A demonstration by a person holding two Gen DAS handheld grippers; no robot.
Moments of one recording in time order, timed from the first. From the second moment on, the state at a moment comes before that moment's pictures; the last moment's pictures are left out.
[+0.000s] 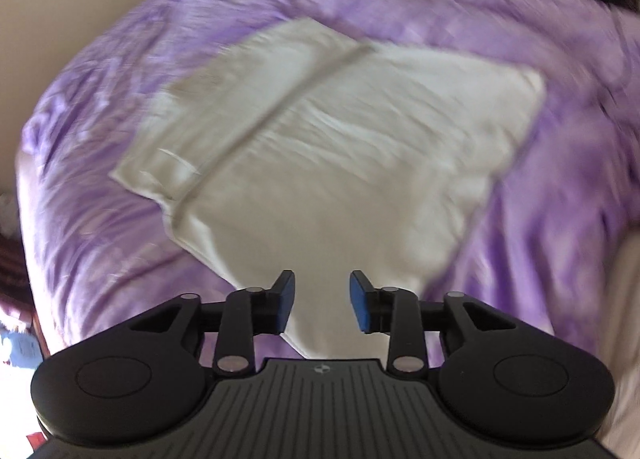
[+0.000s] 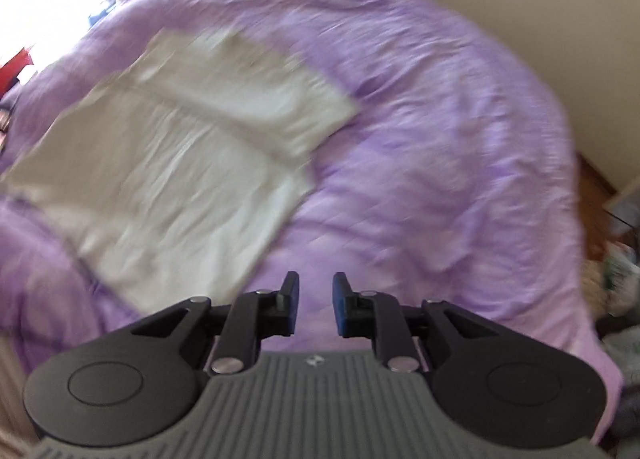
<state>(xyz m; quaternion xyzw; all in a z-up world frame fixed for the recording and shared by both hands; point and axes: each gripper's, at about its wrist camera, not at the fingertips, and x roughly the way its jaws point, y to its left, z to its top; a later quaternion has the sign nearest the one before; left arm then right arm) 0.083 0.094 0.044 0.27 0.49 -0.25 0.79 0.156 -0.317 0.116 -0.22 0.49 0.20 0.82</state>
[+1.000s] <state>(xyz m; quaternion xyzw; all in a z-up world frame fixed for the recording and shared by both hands) 0.063 0.071 -0.043 0.34 0.49 -0.21 0.78 0.097 -0.231 -0.023 -0.36 0.50 0.36 0.70</state>
